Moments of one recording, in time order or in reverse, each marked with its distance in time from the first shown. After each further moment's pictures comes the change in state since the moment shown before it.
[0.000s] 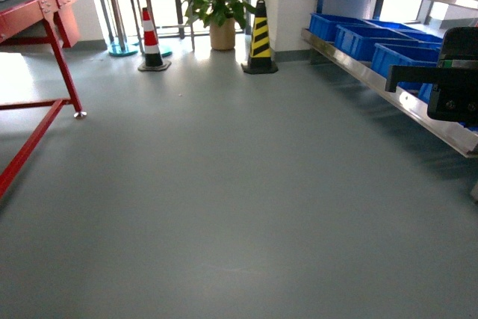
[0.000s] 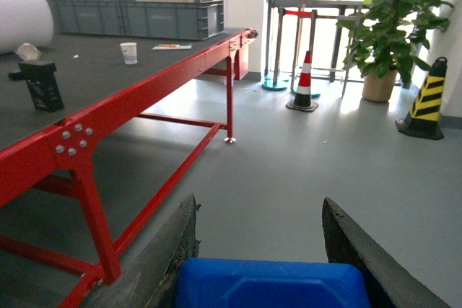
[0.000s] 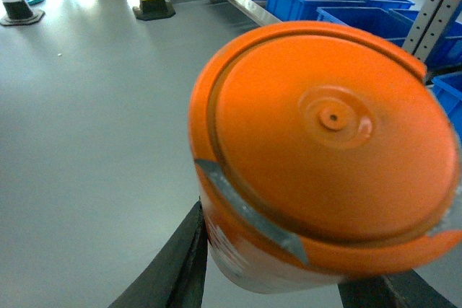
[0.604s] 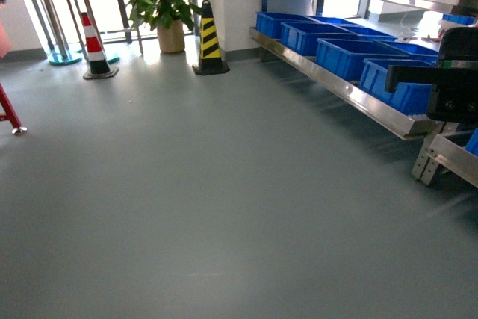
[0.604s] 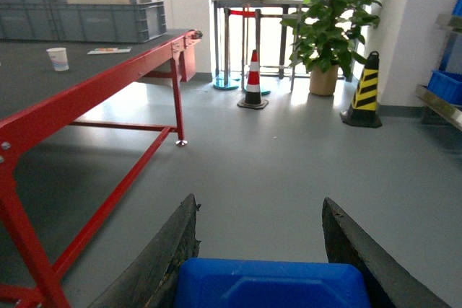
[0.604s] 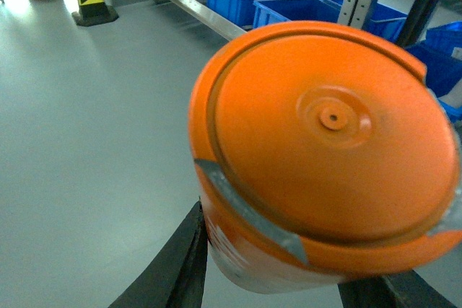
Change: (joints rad) left arm 0.000 0.000 0.000 0.000 0.000 0.000; right arm 0.000 0.000 0.000 0.000 0.000 0.000
